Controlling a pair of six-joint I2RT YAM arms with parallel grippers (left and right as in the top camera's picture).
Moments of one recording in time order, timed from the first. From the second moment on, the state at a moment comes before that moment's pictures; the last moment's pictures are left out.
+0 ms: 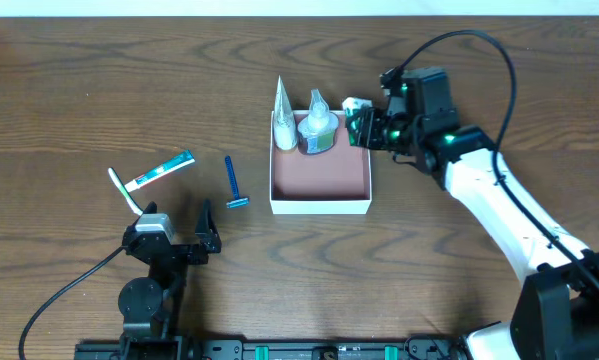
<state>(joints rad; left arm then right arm) -0.01 0.01 0.02 -0.11 0.05 -0.20 0.33 1.63 1.16 -0.37 -0.30 0.46</state>
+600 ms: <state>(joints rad) -0.01 0.01 0.02 -0.11 0.05 -0.20 0.36 1.74 1.16 -0.30 -0.25 0.50</state>
